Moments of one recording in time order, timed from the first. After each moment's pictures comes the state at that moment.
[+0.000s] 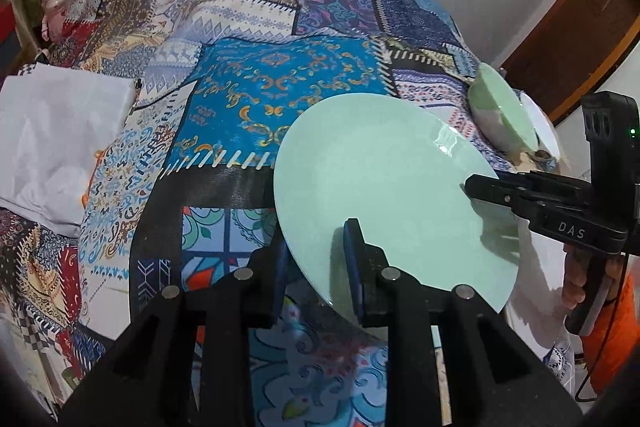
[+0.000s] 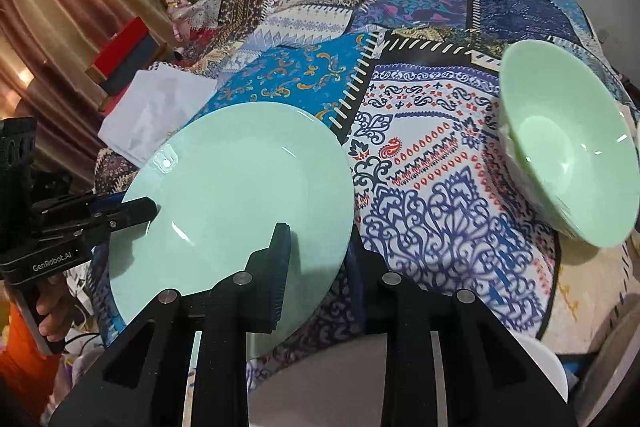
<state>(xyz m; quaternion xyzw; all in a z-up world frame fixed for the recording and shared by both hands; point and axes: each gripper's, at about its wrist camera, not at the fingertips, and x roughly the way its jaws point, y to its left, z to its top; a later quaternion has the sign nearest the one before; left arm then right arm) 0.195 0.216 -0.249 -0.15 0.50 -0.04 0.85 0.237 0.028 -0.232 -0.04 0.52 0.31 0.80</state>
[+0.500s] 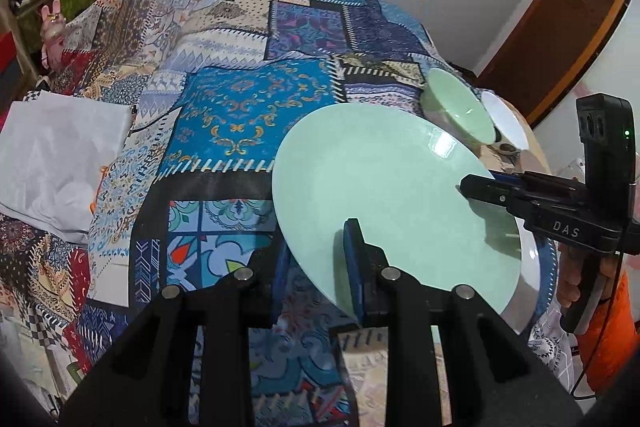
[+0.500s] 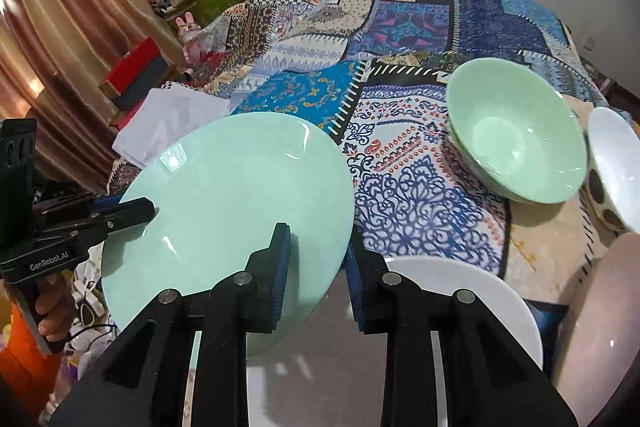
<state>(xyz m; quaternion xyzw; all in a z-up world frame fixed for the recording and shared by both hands) 0.161 0.182 -0.203 -0.13 0.47 -0.06 0.87 0.203 -0.004 -0.195 -0.03 0.48 0.31 0.82</state>
